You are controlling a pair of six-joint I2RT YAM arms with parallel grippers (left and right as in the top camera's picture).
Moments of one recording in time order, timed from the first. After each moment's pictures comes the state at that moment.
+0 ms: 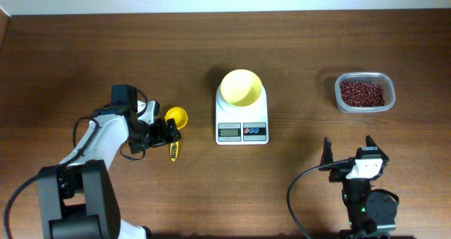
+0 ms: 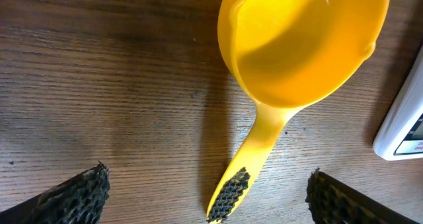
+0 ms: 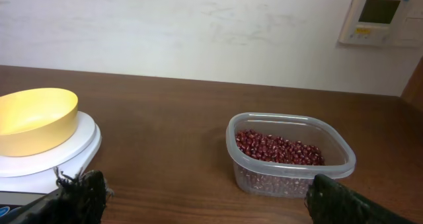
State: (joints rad) left arm 0.11 1.68 0.94 -0.72 0.32 -0.07; right arm 0.05 0.01 0.01 -0.07 0.04 -0.06
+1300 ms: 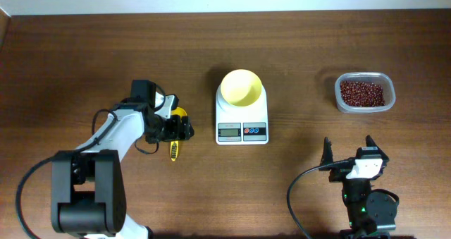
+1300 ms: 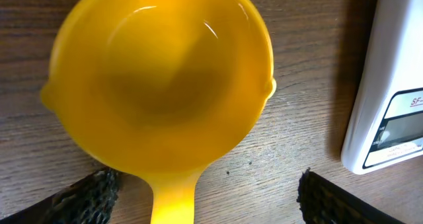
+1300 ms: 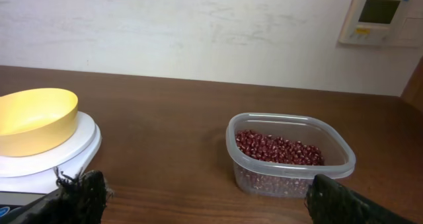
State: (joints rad) left arm -0.01 1.75 0.96 -0.61 0.36 -0.03; right arm 0.05 0.01 0.01 -0.07 0.04 -0.06
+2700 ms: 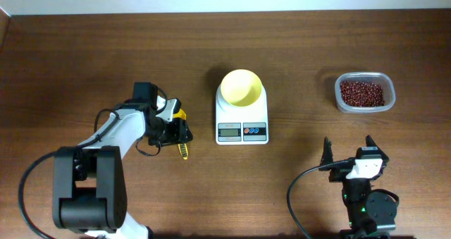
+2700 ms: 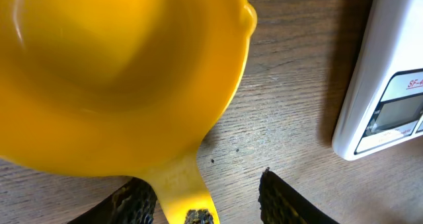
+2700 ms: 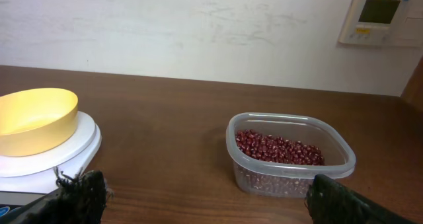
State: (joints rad) left arm -0.02 1.77 0.96 -0.64 0.42 -0.05; right arm 0.05 0.01 0.01 -0.07 0.04 -0.06
